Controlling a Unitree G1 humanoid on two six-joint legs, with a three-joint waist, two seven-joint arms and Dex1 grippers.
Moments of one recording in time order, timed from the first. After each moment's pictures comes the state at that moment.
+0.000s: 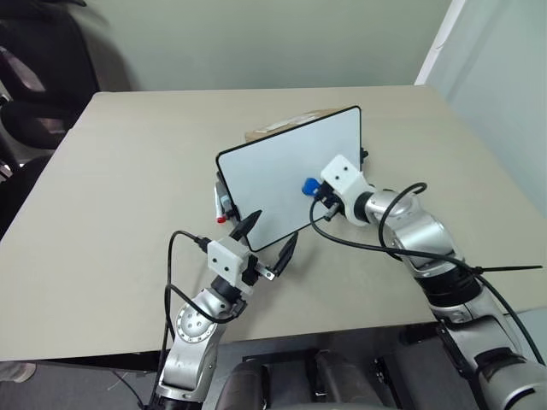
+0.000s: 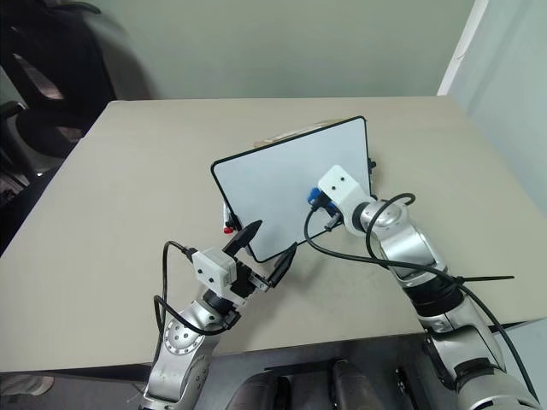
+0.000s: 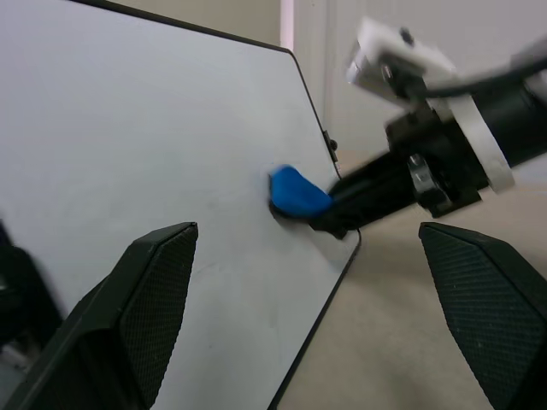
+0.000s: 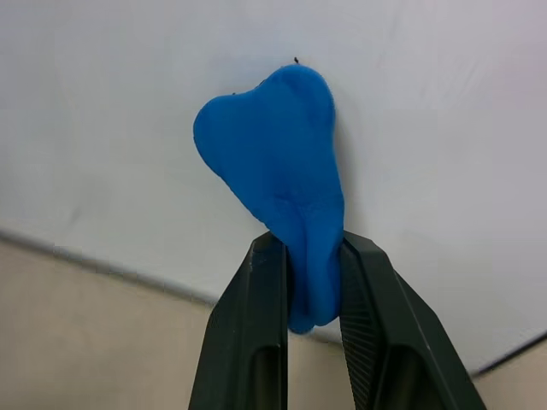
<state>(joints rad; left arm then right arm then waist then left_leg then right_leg) 0.07 0.18 -0.13 -0.29 -0.20 -0.15 -0.43 -0.68 -0.45 0.35 -0.17 0.03 1.00 0.50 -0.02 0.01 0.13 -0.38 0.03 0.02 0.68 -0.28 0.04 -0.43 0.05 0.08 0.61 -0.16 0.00</state>
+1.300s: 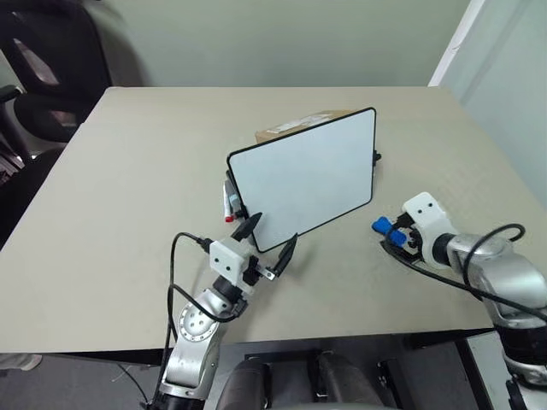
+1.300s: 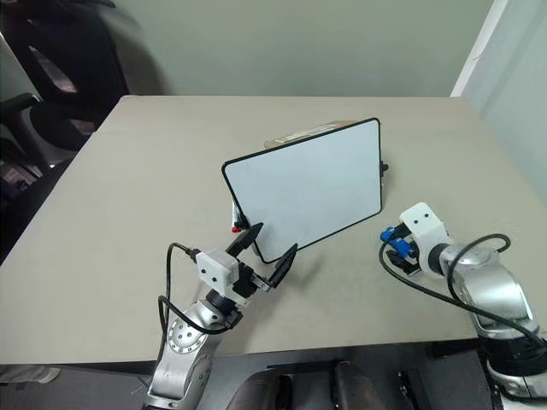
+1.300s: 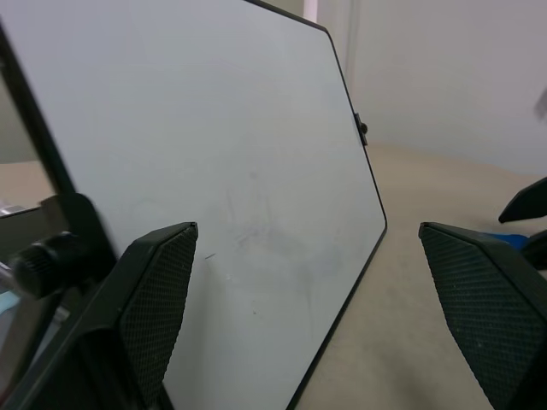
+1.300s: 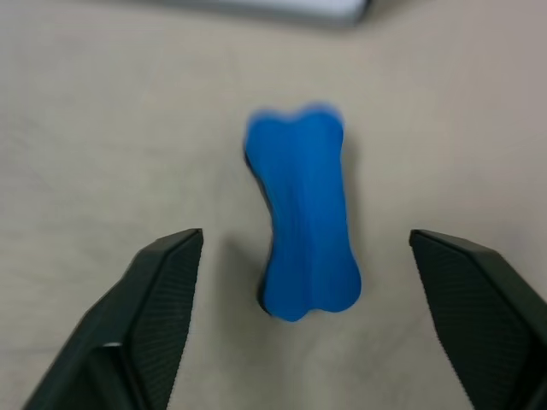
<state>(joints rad) 0.06 0.17 -0.12 -0.25 -0.22 -0.17 -0.44 -0.27 -0.71 -0.05 -0.53 0.20 1.10 0.56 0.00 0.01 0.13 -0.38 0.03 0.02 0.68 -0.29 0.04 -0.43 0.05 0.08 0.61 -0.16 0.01</state>
